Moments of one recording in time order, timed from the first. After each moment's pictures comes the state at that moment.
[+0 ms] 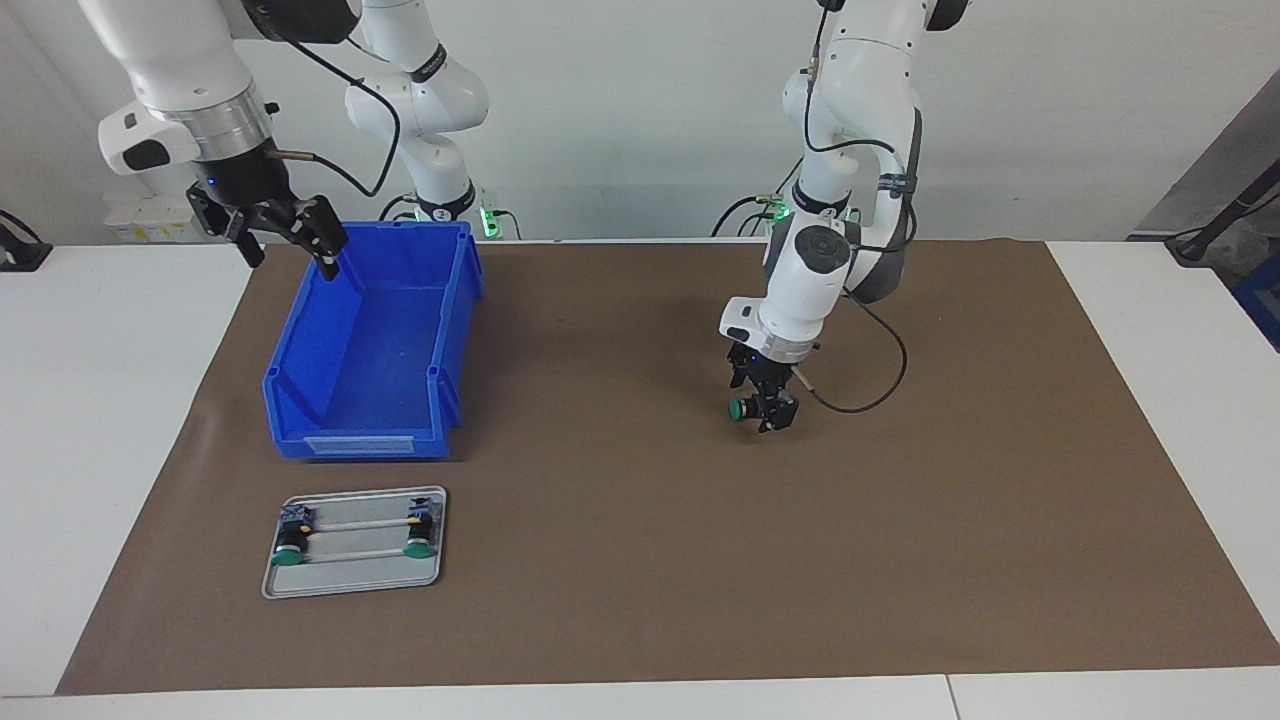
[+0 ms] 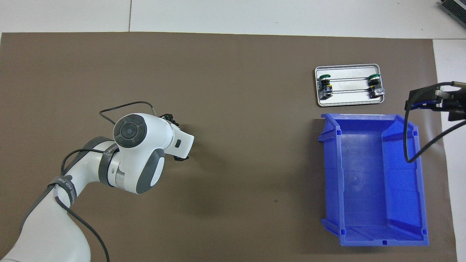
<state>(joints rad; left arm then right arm) -0.43 0.24 -0.04 -2.14 -0.12 2.51 0.88 0.11 -0.04 -0.11 -1.57 -0.03 1.56 0.22</state>
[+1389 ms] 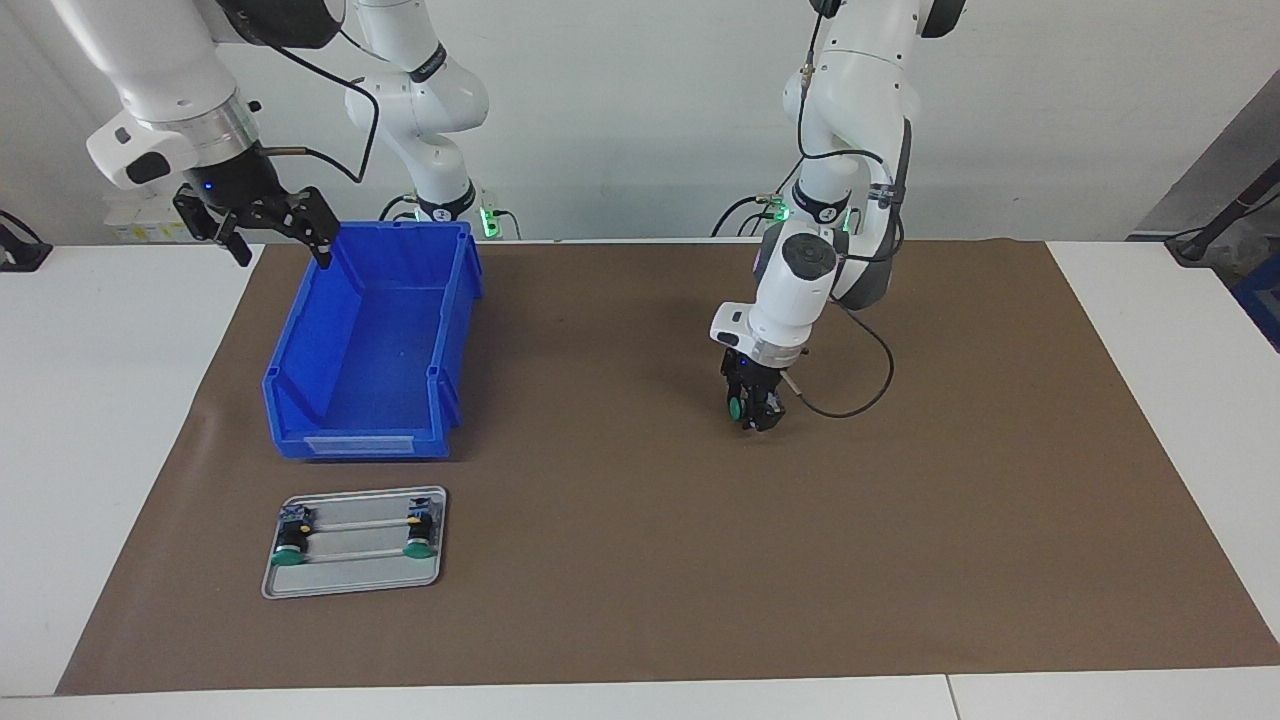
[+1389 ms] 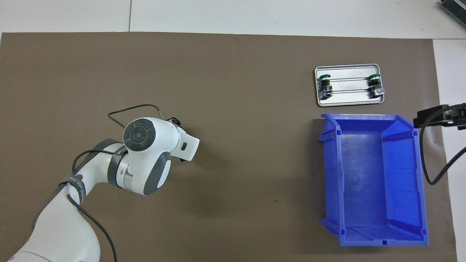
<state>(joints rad) -0.45 0.27 -0.04 -2.15 -0.12 2.55 0.88 0.08 -0.05 -0.12 -1.60 -0.02 1.55 0.02</state>
